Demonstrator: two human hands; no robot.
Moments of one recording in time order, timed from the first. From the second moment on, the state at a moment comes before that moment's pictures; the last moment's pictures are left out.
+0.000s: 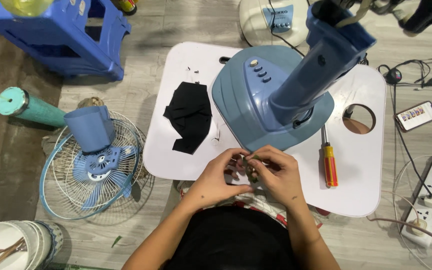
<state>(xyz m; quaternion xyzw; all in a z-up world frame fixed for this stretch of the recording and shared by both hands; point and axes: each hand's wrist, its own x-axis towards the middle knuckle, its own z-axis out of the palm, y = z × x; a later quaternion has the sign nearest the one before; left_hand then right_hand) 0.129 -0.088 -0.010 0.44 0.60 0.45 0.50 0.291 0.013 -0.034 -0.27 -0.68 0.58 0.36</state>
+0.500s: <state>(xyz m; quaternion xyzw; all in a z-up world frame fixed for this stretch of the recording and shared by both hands) 0.150 -0.079 -0.033 0.50 0.64 0.41 0.41 0.301 0.030 -0.041 -0.27 -0.65 0.56 0.43</state>
